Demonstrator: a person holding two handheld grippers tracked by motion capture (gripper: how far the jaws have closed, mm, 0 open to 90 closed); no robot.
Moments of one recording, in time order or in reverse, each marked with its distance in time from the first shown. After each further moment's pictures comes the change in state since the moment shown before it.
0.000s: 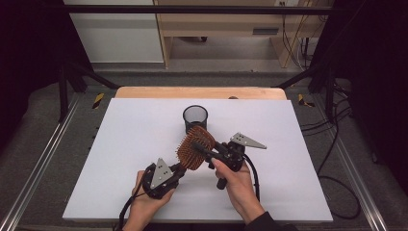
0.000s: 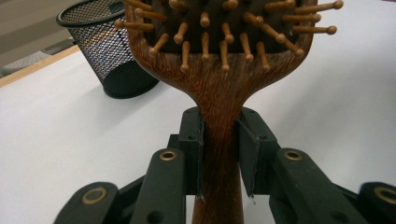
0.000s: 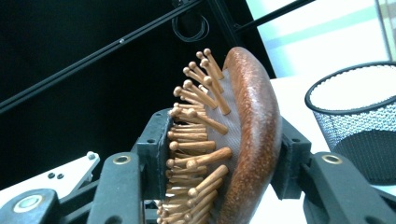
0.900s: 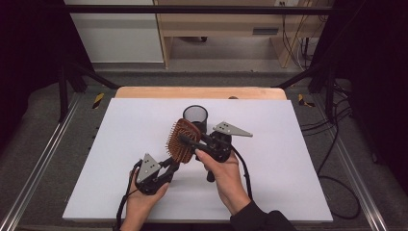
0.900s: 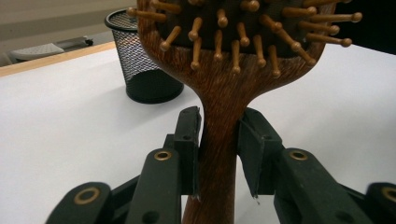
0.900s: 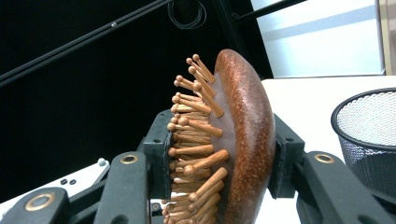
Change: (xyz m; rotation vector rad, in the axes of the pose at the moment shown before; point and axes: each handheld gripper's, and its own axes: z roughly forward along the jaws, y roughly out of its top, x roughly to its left) left arm 0.020 -0.005 -0.010 -0.100 0.035 -0.181; right arm 0.031 0.026 0.032 0.069 -0.041 -0.056
